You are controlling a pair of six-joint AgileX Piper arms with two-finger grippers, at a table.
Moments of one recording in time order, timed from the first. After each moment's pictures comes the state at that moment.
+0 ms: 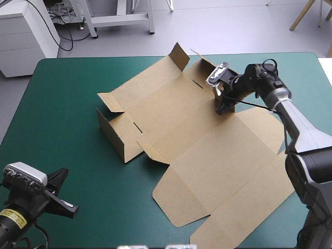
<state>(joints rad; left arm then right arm) -0.47 0.37 -0.63 0.18 0.81 -0.05 0.21 1.91 -1.70 0.18 0.90 -0.85</state>
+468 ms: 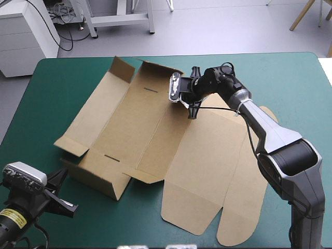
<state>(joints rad) -0.47 0.37 -0.63 0.18 0.80 -0.05 0.43 2.04 -1.88 0.22 0.84 -1.26</state>
